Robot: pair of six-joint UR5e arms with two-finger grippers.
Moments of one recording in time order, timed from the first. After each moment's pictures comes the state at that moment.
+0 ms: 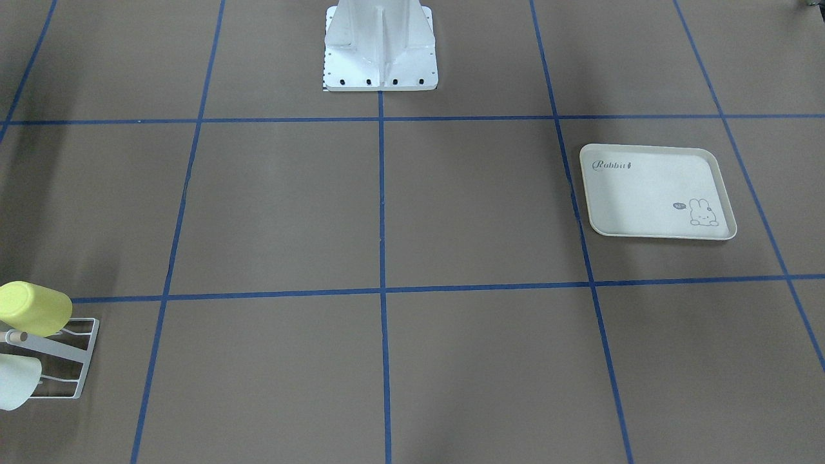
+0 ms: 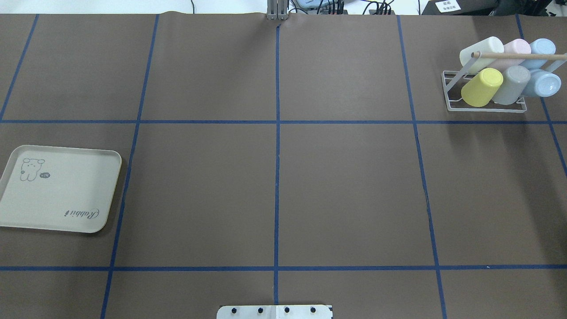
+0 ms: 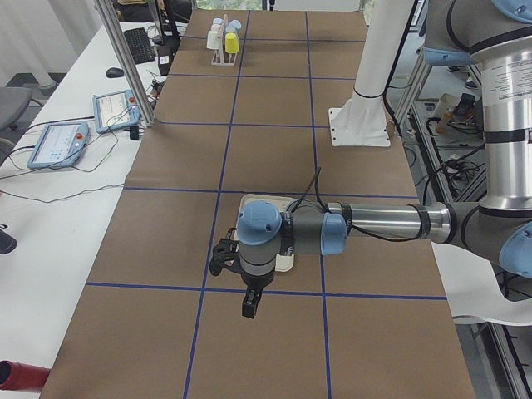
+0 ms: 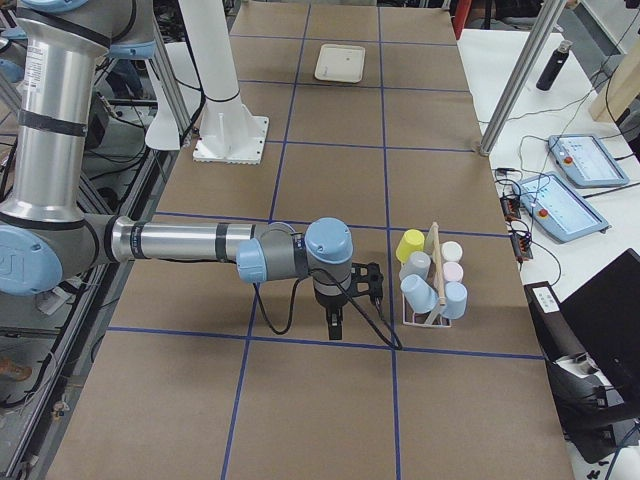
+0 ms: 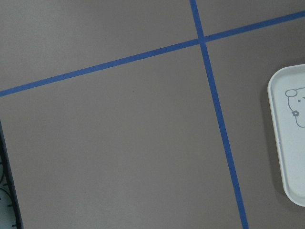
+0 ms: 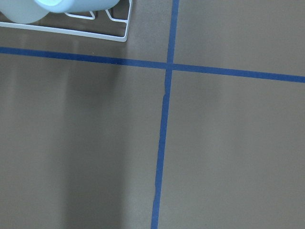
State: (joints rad) left arm -1.66 -1.39 -1.78 -1.54 -2.26 0.30; right arm 1.51 -1.78 1.79 -1.42 2.31 0.07
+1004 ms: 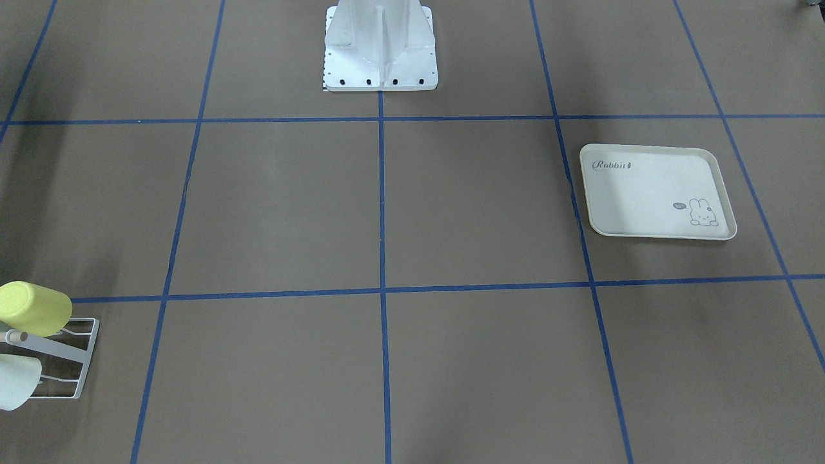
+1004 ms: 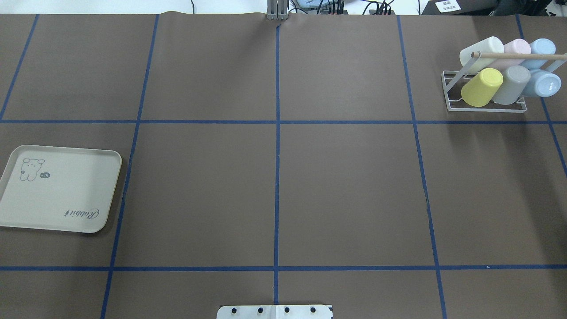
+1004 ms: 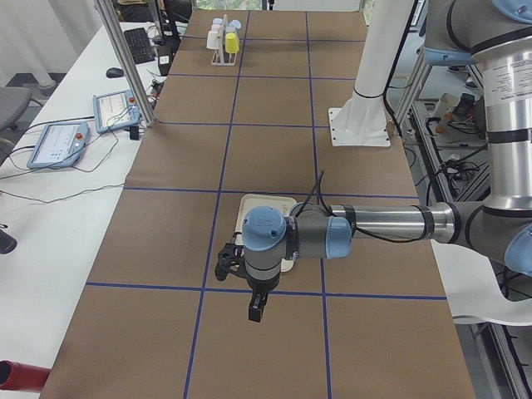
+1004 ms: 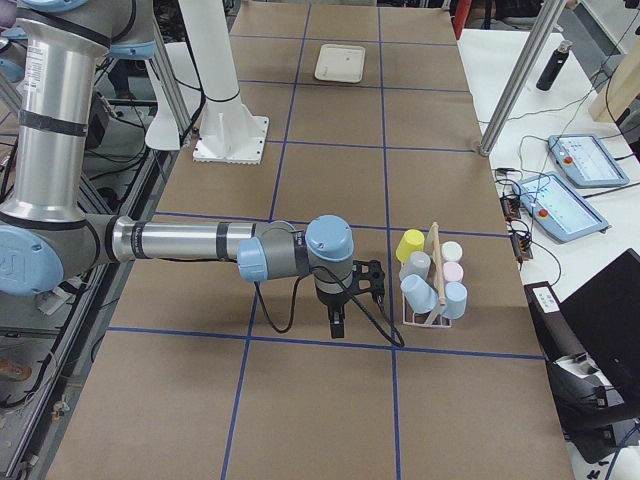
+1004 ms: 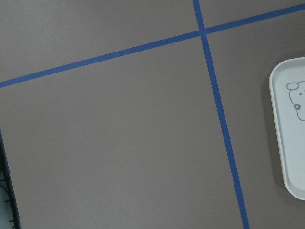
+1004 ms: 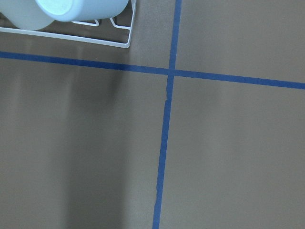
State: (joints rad) left arm -1.66 -1.36 -1.77 -1.54 -2.26 0.30; right arm 1.51 -1.78 1.80 -1.42 2.31 0.07
